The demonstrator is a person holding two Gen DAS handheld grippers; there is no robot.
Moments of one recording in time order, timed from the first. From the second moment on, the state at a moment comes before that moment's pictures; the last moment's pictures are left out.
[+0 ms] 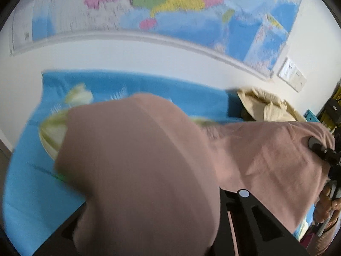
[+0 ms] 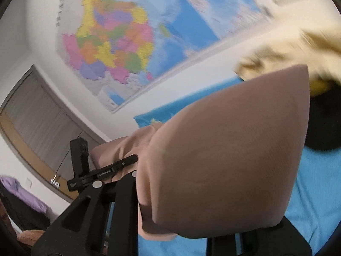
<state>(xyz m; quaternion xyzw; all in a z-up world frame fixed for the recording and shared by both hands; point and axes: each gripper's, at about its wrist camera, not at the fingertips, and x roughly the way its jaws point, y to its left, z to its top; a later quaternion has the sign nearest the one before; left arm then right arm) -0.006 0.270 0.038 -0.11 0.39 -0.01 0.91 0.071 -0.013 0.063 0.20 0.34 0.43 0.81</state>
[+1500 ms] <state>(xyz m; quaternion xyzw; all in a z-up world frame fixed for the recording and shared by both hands) 0.052 0.587 -0.049 -0.19 0.40 0.31 0.84 0.146 0.215 -0.056 0.09 0.49 0.51 0.70</state>
